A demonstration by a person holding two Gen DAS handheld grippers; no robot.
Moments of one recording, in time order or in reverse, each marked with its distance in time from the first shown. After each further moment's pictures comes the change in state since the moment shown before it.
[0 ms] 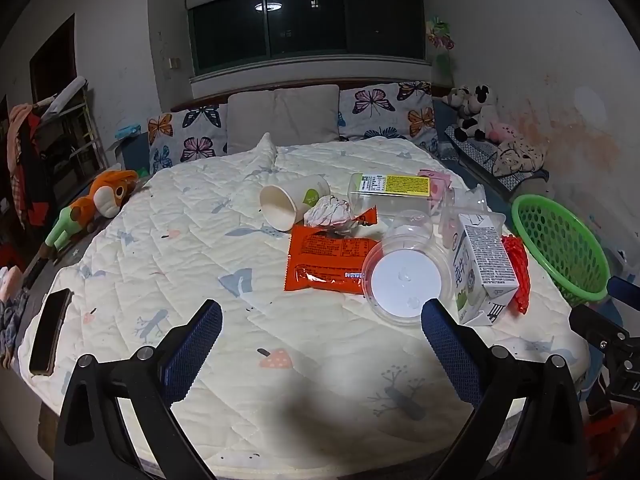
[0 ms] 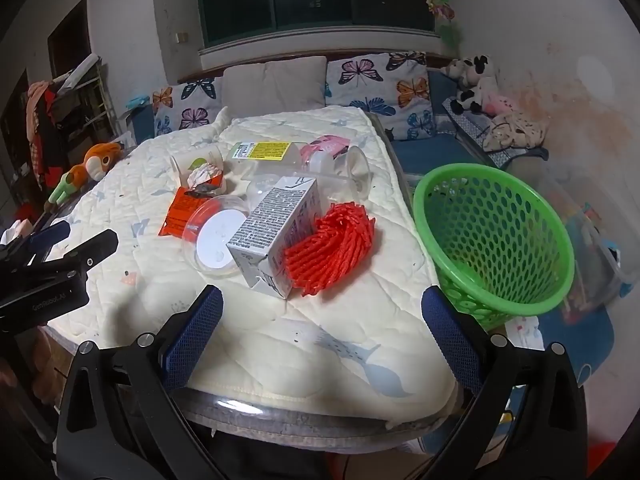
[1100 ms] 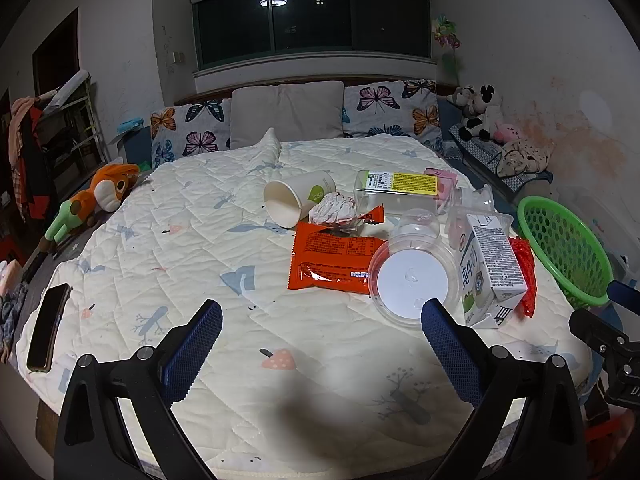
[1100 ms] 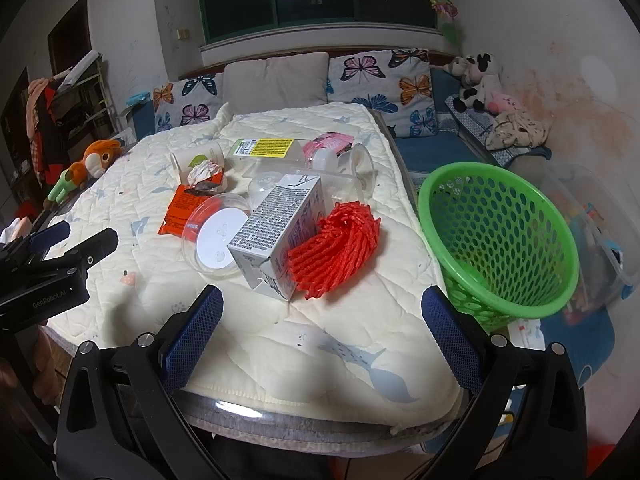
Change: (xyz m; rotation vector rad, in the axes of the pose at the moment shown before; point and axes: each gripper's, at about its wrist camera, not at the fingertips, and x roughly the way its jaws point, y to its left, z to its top) left arm 0.002 -0.003 -0.006 -0.010 0.005 0.005; right arm 0.008 0.002 0.002 -0.001 0.014 0.006
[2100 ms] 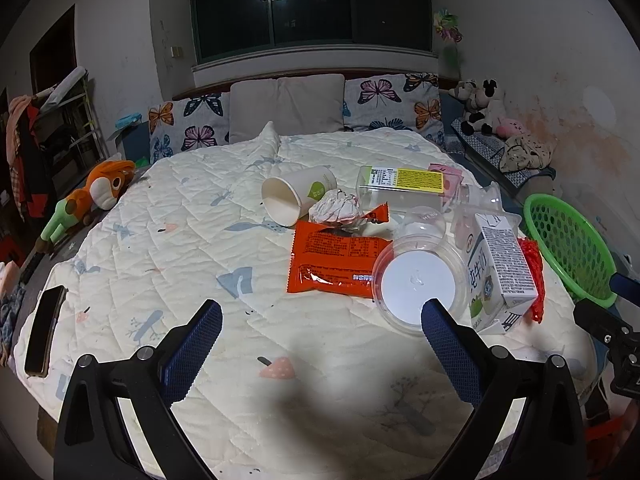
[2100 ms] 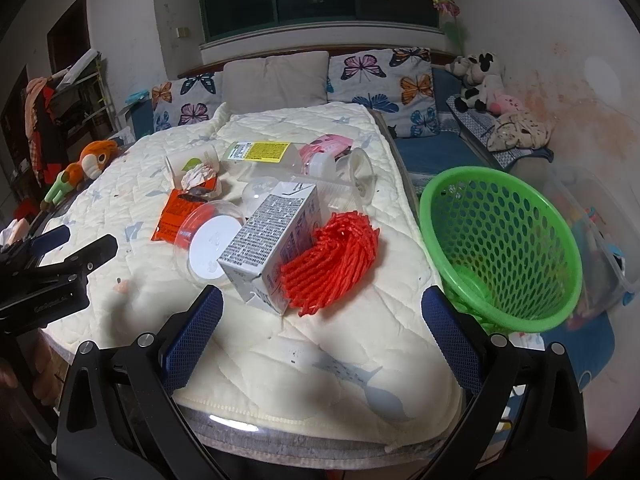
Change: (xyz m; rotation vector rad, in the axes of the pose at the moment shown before) left arm 0.022 0.014 0.005 -0.007 0.027 -0.007; right arm 0.014 -0.005 0.011 -0.004 0.005 0.002
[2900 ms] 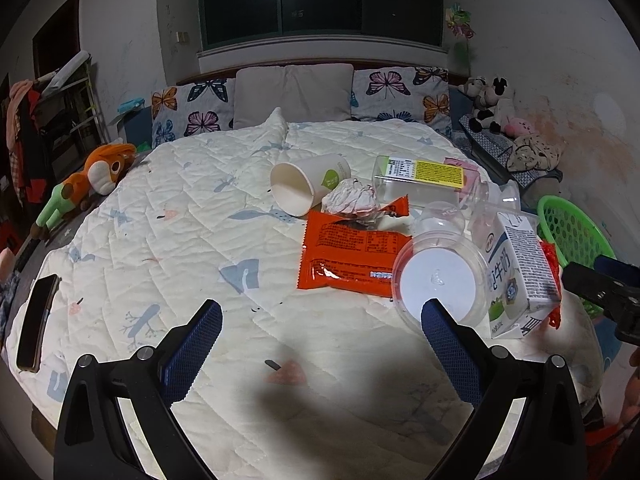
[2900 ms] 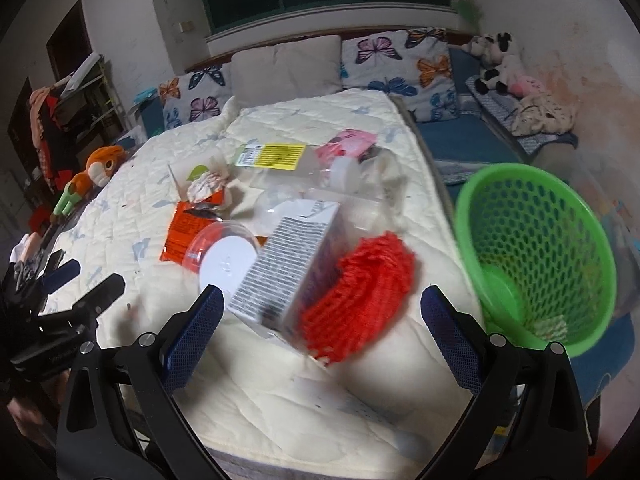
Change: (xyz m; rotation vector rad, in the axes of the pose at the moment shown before) left arm 0.020 0.014 0.005 -0.040 0.046 -0.002; right arm 0.040 0.011 0.035 0.025 0.075 0.084
